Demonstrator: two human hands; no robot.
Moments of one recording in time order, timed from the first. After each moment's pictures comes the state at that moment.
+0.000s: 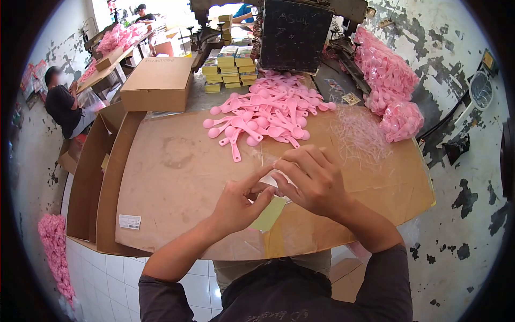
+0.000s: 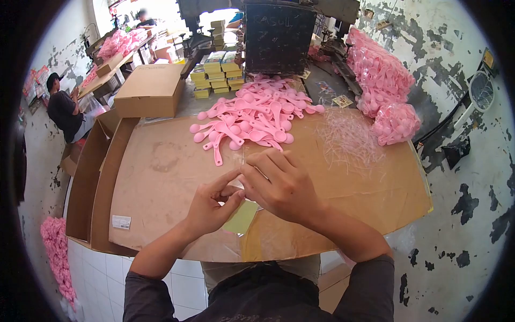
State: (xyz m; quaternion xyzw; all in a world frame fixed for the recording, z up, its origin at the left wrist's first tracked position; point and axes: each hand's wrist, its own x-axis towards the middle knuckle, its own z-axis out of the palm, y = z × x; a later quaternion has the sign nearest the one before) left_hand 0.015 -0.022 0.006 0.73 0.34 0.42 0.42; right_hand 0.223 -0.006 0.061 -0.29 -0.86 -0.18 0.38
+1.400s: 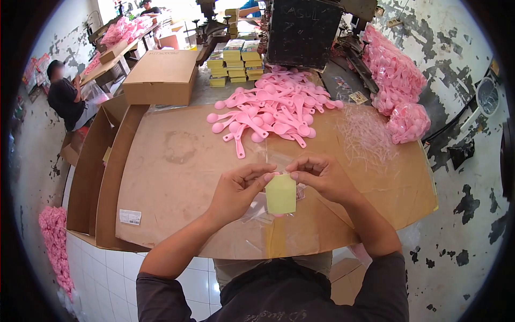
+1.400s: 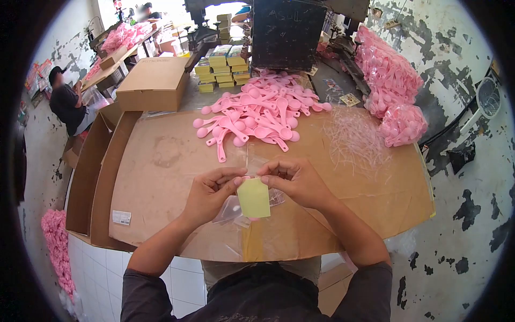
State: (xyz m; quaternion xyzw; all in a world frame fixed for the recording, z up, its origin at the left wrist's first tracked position) left_hand 0.010 -0.005 -0.009 0.57 0.35 0.46 0.58; right_hand 0.258 0.021 0.011 -0.35 -0.63 0.58 0.37
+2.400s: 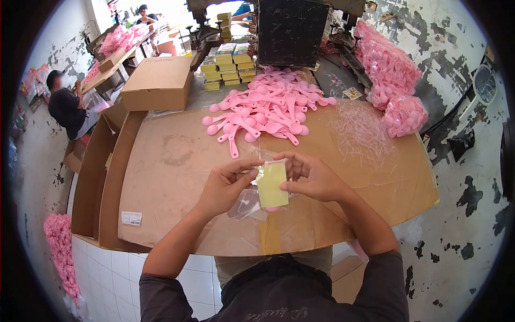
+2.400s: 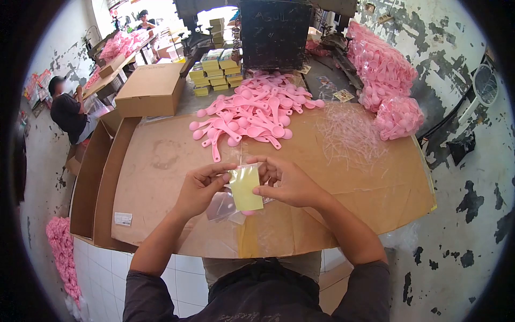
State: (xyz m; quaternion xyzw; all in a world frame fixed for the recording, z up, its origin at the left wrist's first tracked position) left_hand 0.001 0.003 -0.007 0.58 0.37 0.43 0.58; right_hand 0.264 0.017 0.010 -0.30 -0.69 0.57 0.32
